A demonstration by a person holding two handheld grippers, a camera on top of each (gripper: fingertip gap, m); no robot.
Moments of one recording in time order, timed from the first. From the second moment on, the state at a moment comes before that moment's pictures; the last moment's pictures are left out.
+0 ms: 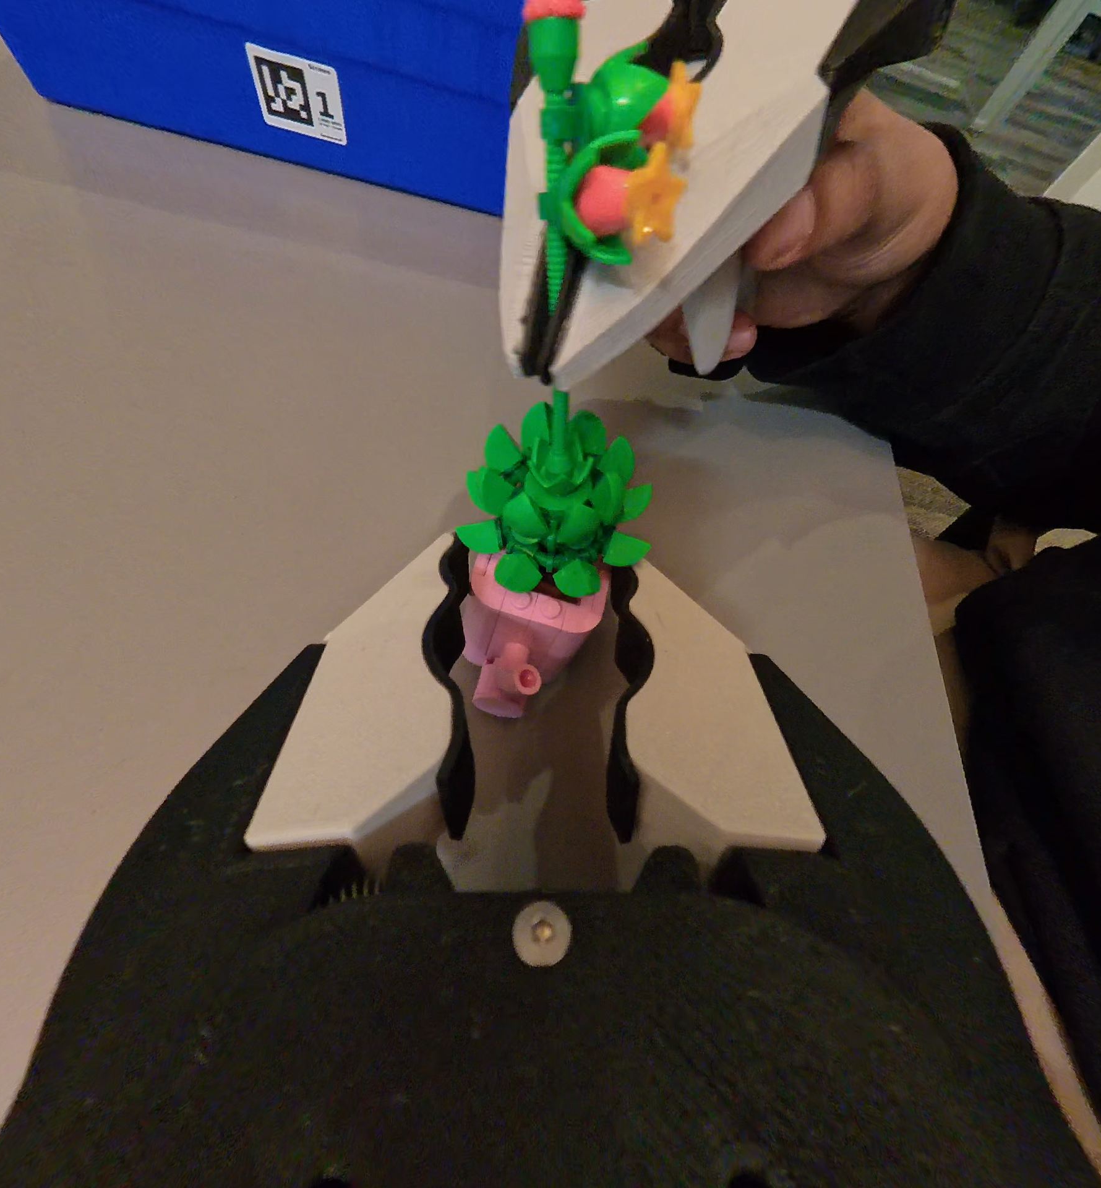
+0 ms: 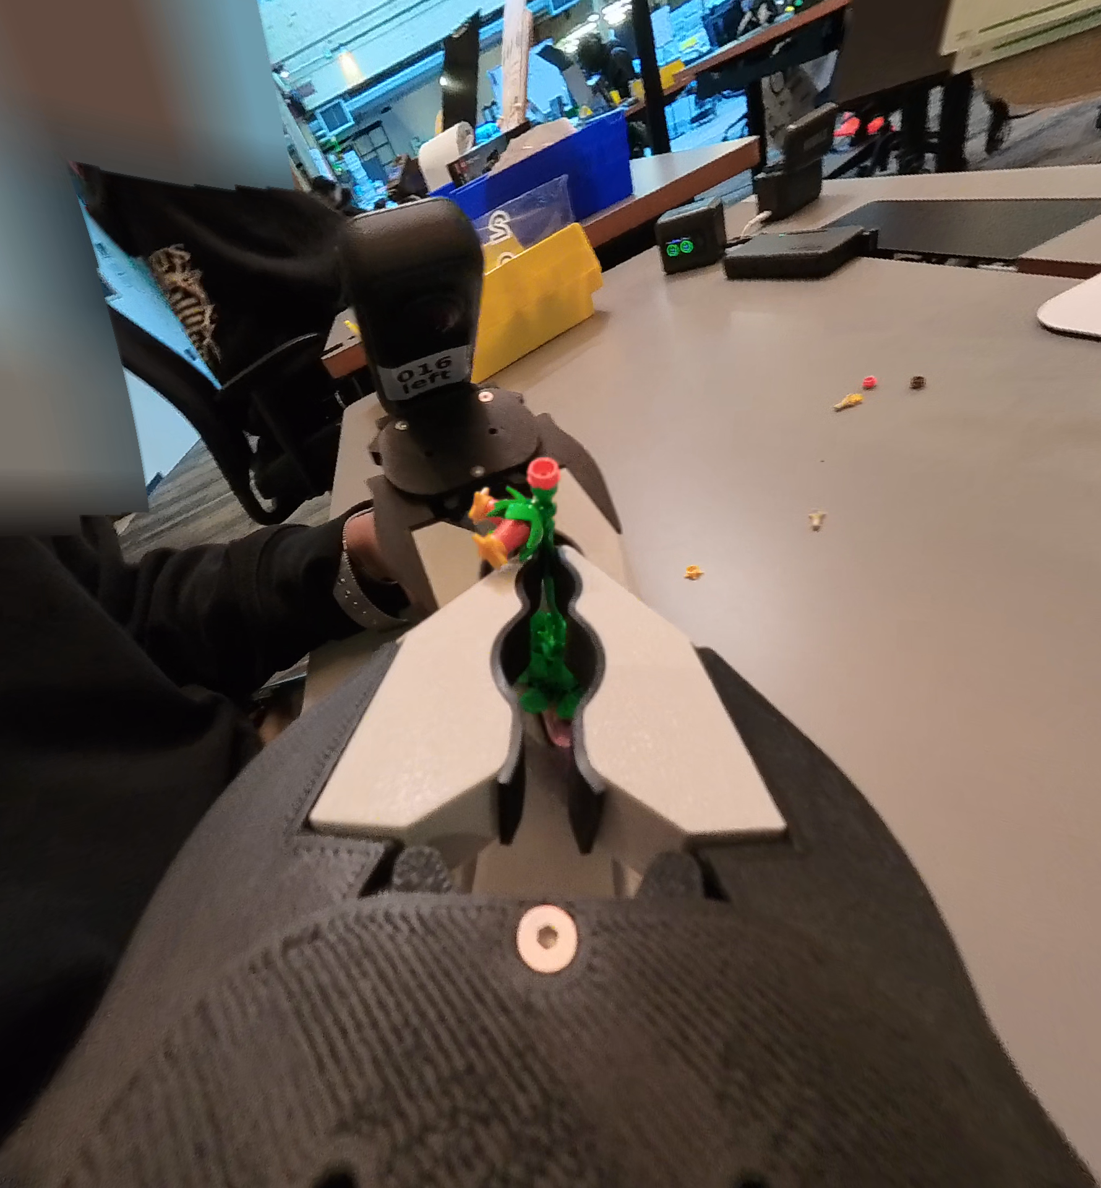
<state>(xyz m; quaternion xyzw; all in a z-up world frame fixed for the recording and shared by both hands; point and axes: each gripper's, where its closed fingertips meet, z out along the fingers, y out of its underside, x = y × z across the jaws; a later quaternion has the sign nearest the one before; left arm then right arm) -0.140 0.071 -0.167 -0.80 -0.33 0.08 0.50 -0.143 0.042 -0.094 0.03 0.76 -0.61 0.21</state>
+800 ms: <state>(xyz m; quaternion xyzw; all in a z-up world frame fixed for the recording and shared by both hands) -0.141 0.070 -0.169 -0.80 -0.33 0.08 0.49 -0.136 0.045 -0.115 -0.02 0.82 -0.56 0.12</state>
